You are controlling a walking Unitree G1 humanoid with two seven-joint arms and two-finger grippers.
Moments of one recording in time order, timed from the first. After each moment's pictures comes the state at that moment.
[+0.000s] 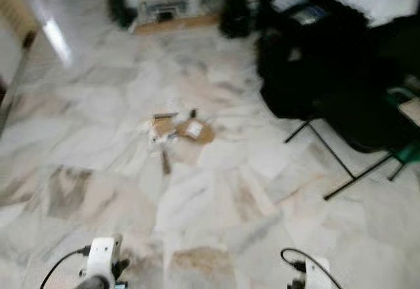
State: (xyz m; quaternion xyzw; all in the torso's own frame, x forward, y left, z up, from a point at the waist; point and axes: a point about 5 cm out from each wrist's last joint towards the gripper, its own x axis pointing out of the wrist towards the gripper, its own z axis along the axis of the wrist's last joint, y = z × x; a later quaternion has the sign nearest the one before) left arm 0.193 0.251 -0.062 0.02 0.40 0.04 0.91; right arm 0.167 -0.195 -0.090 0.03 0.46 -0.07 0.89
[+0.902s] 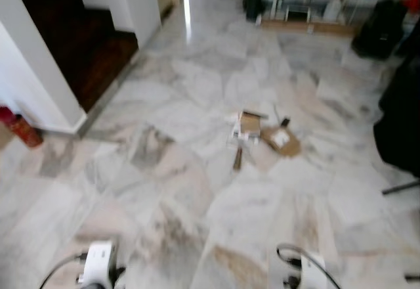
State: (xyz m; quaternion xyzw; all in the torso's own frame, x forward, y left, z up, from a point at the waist) left arm 0.188 0.245 -0.066 0.02 0.41 0.04 0.91; right arm 0.167 -0.200 -0.089 0.03 0.45 -0.08 0.89
